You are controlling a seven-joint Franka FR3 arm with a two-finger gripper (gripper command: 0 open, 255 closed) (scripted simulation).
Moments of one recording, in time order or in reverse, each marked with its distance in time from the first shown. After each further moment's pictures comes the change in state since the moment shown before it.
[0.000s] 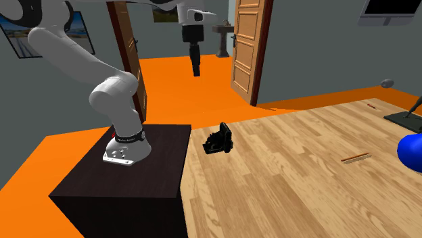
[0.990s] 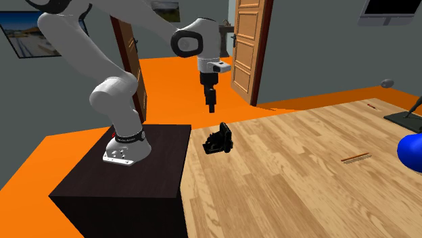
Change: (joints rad) arm 0.015 0.279 0.033 -0.225 0.001 0.475 0.040
